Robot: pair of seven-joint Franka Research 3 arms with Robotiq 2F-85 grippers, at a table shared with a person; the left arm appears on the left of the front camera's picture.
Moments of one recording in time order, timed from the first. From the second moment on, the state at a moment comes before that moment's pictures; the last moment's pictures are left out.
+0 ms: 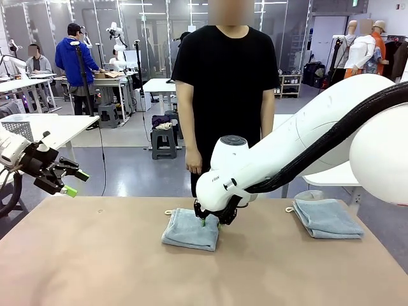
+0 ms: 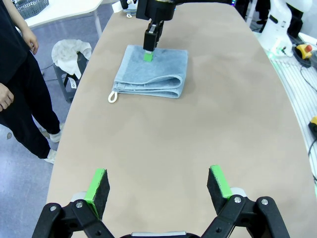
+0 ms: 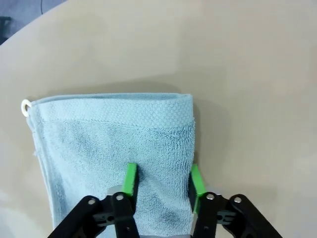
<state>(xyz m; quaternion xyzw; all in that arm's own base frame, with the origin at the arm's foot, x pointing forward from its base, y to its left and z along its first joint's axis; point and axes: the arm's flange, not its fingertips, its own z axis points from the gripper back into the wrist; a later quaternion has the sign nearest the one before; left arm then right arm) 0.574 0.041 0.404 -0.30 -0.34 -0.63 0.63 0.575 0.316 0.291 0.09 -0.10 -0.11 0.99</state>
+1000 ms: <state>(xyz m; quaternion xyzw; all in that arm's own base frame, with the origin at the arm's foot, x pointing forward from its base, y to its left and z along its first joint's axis) 0.574 0.041 0.404 -0.30 -0.34 -0.63 0.63 0.577 0.318 0.295 0.09 -0.10 -0.10 0.99</state>
